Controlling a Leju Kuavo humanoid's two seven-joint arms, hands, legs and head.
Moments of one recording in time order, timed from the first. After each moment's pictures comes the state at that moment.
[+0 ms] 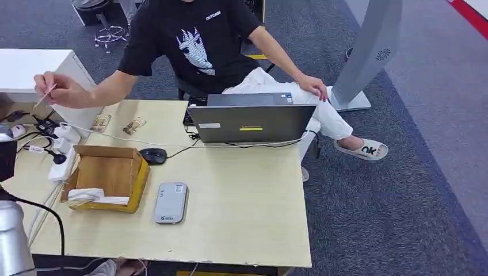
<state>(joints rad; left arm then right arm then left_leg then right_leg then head) -0.33 0.16 0.36 -1.51 -0.85 0.50 -0.26 -0.04 -0.01 0.32 -0.15 -0.36 -0.33 0.18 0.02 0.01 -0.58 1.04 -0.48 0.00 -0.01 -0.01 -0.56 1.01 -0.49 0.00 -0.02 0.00</state>
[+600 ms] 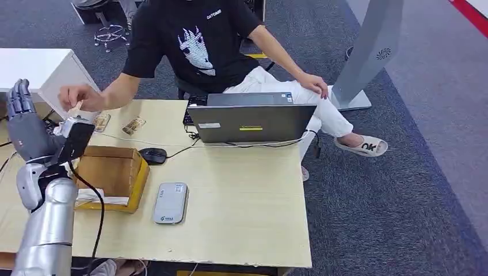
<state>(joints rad) -0.44 0.11 0.15 -1.24 -0.95 0.51 -0.23 -0.04 -0.02 0.33 -0.15 -0.36 -0.30 0.17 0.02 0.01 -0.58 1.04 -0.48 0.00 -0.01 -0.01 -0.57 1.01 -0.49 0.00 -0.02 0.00</state>
